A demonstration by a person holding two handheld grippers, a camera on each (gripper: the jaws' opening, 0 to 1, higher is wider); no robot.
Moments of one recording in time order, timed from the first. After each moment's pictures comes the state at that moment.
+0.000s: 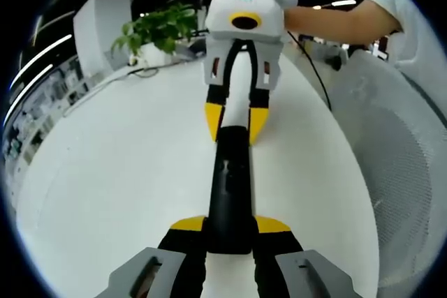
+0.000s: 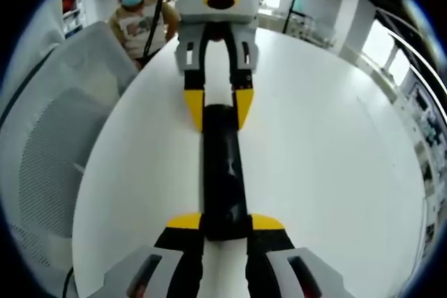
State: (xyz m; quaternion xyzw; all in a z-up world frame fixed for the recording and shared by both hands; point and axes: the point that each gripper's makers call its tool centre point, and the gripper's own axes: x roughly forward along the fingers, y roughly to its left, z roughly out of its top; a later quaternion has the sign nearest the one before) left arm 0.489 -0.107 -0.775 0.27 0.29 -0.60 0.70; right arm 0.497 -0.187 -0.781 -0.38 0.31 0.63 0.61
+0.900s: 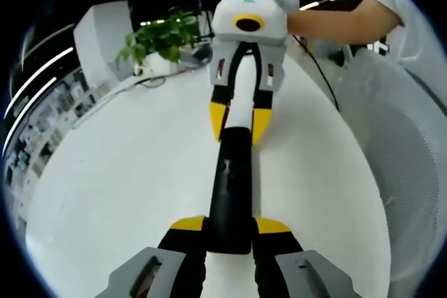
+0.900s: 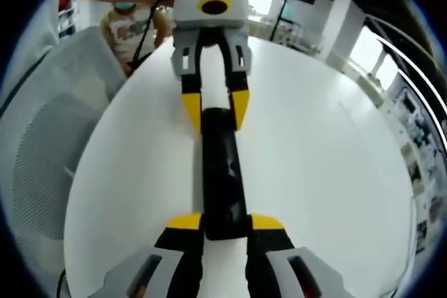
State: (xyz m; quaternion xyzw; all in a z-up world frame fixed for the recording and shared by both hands) left arm 0.513 -0.108 -0.762 0.29 0.26 -0.58 0.71; right arm 0.519 -0.188 -0.766 -0.38 0.28 0.60 0.64
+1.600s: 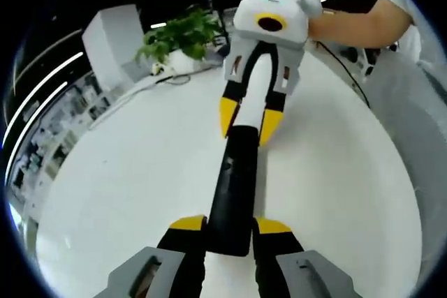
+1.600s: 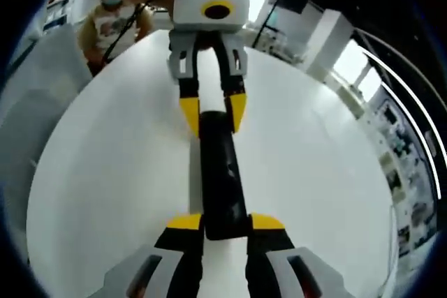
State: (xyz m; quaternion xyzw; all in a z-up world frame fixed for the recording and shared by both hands) left arm 0.587 -0.093 -0.764 0.31 0.24 -0.55 0.74; right arm 0.589 -0.172 -0.766 -0.40 0.23 0.56 0.68
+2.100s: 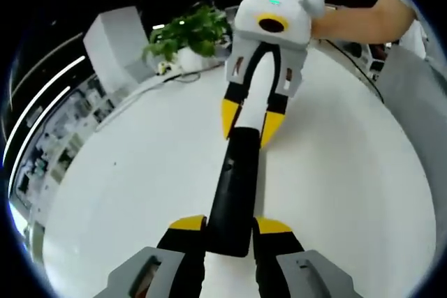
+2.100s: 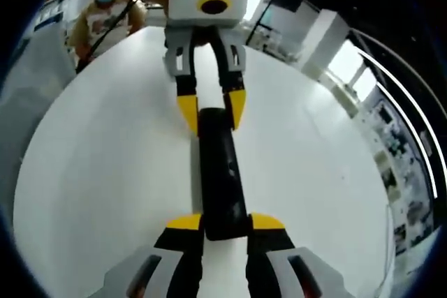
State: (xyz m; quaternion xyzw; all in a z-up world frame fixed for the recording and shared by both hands) left arm 0.621 -0.090 -0.765 0.33 0.24 -0.54 0.74; right arm 0.623 -0.170 -0.771 -0.41 0.23 0.55 0.69
